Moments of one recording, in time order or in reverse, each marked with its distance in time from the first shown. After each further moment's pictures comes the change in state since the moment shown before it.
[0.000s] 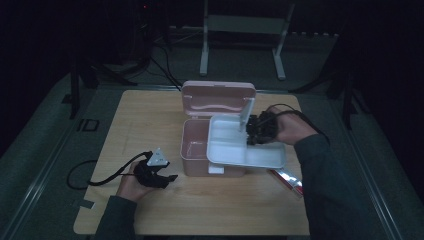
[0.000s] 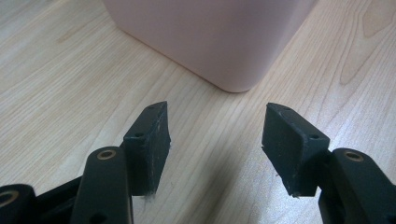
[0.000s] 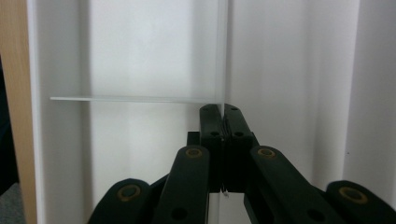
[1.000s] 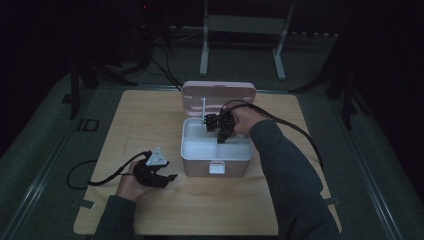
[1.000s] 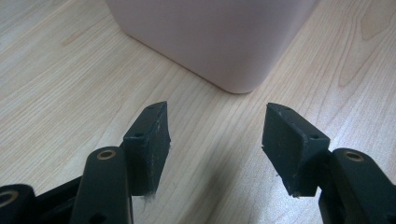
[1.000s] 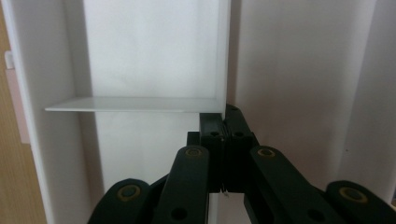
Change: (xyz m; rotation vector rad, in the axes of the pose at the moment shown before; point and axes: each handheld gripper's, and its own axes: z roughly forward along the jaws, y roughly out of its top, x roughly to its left) left arm 0.001 0.000 -0.003 -0.012 0.004 -0.002; right arm -0.040 0.099 0.077 0.152 0.107 -0.066
